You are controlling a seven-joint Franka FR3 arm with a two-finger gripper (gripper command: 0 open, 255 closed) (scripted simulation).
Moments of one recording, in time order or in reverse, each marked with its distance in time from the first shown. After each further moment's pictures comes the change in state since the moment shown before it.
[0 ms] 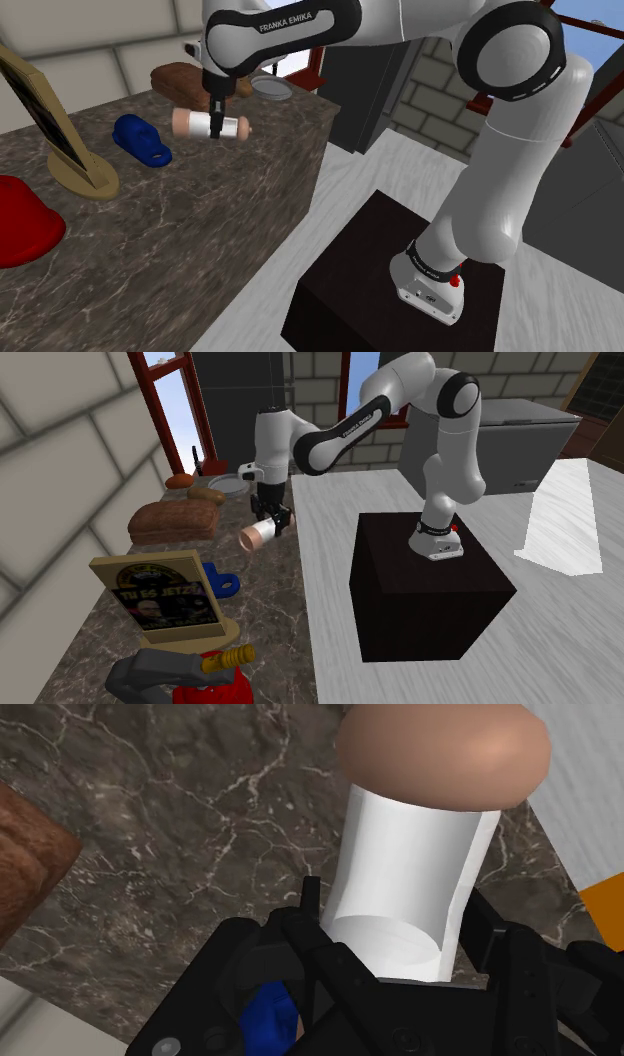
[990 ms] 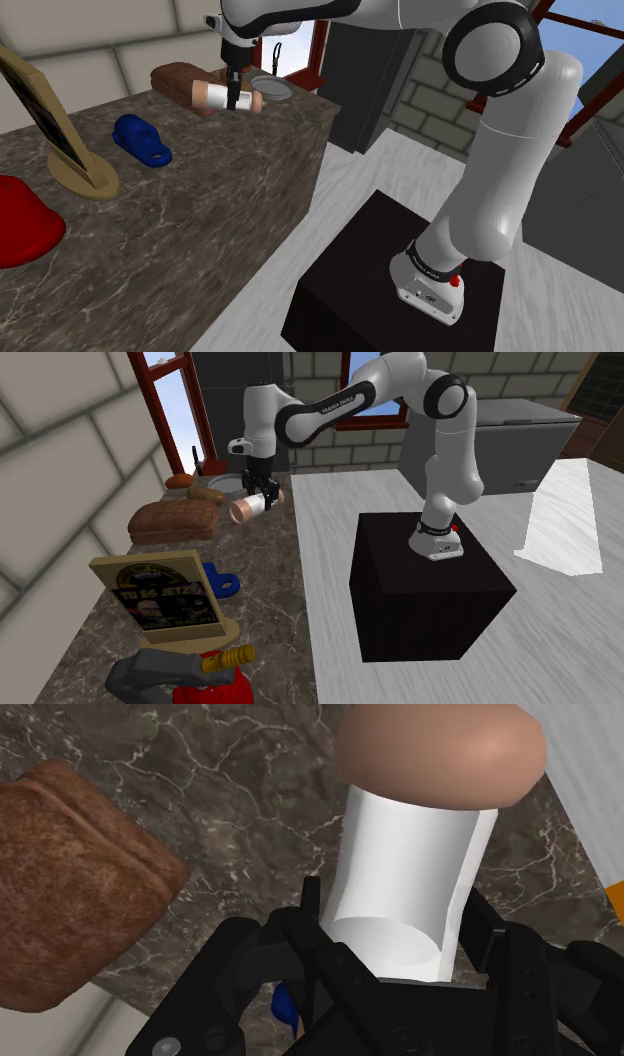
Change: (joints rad) arm -0.095 0.036 -0.047 0.154 0.030 -0.130 -0.144
